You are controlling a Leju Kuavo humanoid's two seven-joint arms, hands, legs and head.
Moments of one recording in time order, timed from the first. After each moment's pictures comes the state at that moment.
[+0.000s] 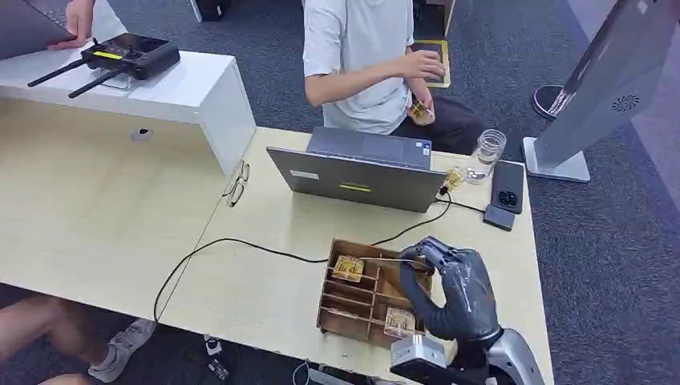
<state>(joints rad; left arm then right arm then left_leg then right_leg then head) -0.02 -0.12 0.21 -0.20 -0.95 0.29 -0.16 -0.13 -0.18 0.65 -1.67 0.62 -0.29 -0.19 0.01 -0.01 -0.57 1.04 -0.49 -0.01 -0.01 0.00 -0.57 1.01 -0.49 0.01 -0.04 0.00</state>
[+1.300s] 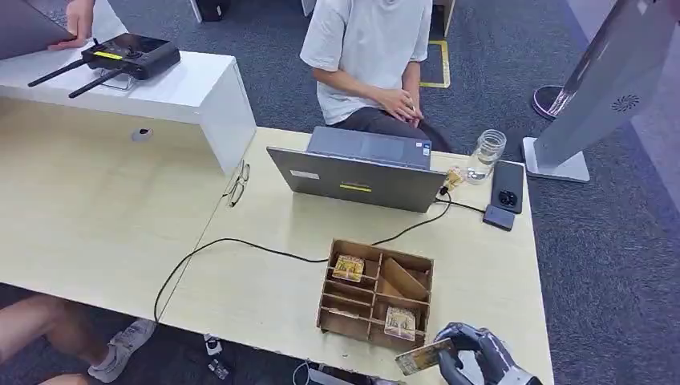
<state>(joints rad) -0.01 -0.12 0.24 -0.20 -0.94 0.32 -0.19 0.21 -0.39 0.42 -1.69 -0.06 0.10 -0.27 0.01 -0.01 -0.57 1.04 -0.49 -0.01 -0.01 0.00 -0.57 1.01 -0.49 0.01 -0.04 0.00</state>
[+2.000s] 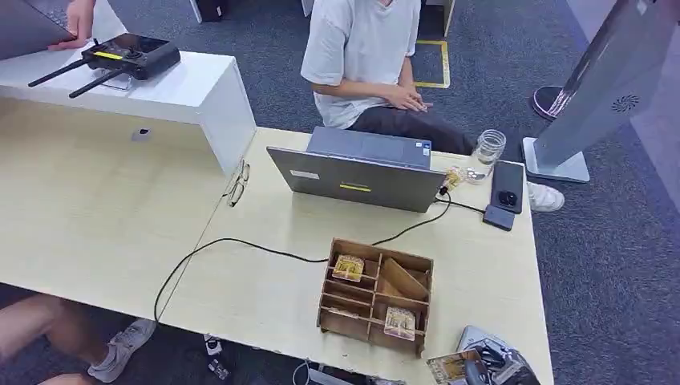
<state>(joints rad) 0.00 -0.12 0.26 -0.20 -0.93 0.33 -0.19 0.27 -0.48 0.44 -1.64 0.02 -0.14 -0.08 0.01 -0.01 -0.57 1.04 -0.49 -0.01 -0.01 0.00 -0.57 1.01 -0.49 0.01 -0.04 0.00</state>
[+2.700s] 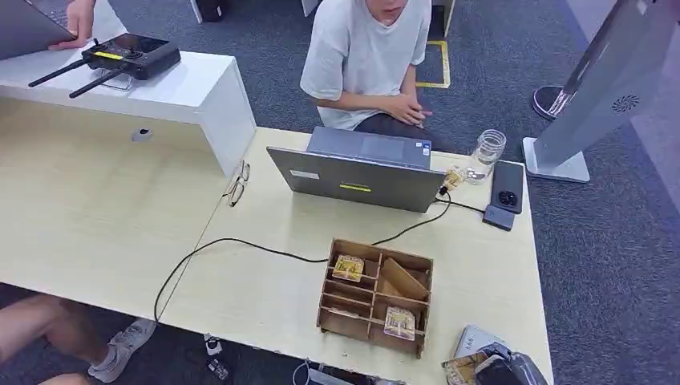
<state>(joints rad) 0.00 -0.13 0.29 -0.20 -0.93 0.34 -0.18 0.26 -0.48 0.45 -1.61 0.24 -0.23 0.12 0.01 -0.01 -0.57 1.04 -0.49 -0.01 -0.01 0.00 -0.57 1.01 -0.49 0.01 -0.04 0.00</state>
